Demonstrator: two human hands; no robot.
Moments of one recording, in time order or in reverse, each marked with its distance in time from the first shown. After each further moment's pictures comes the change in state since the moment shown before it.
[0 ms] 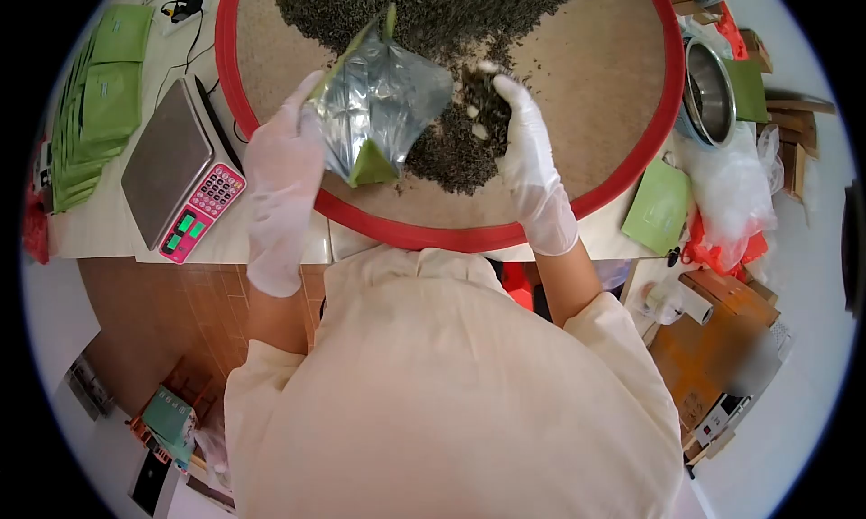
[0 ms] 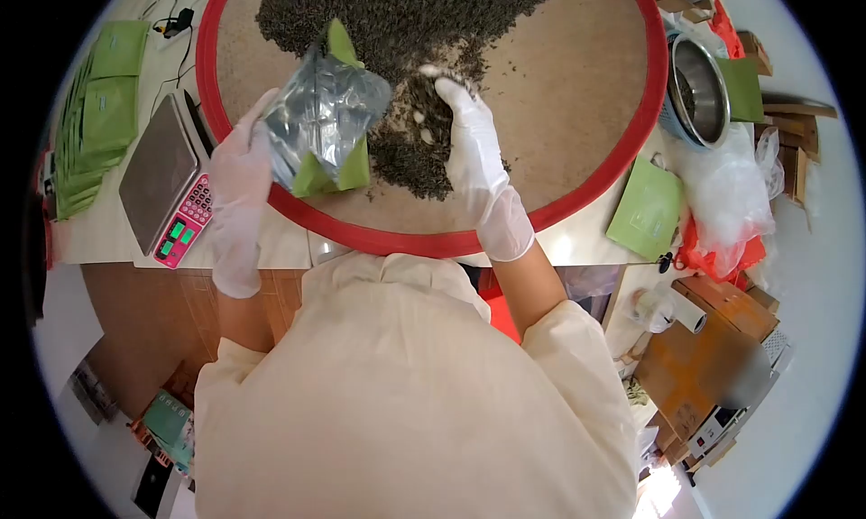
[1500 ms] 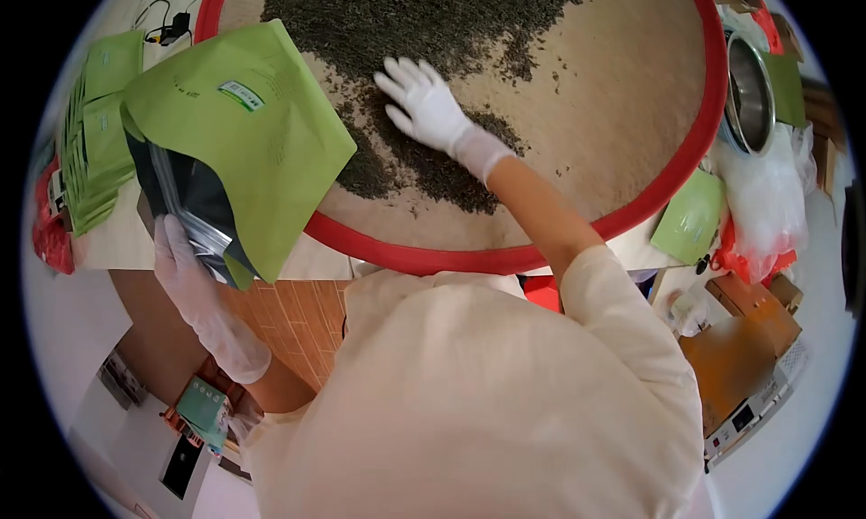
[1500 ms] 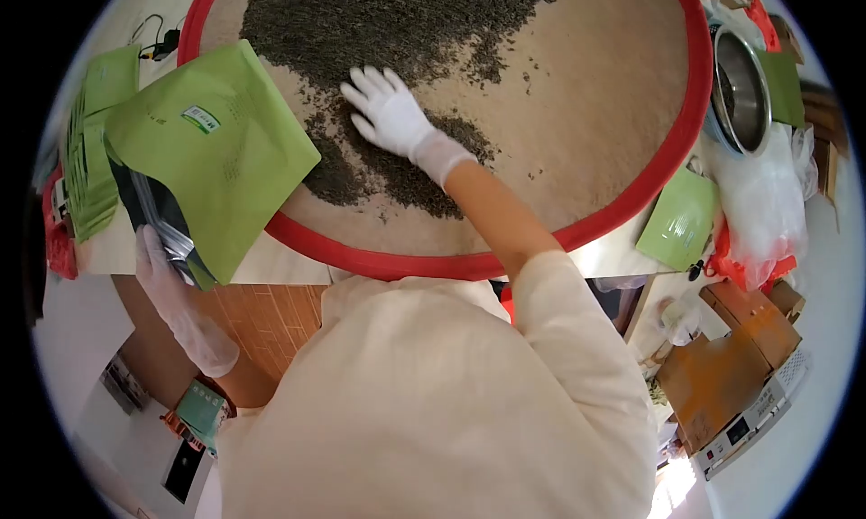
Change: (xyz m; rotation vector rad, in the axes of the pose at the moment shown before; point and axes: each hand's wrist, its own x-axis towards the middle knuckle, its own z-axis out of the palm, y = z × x) left_hand 0.003 -0.076 -0.062 -0.433 0.425 -0.255; right_hand 0.160 0.124 0.000 -1.608 -0.462 -1.096
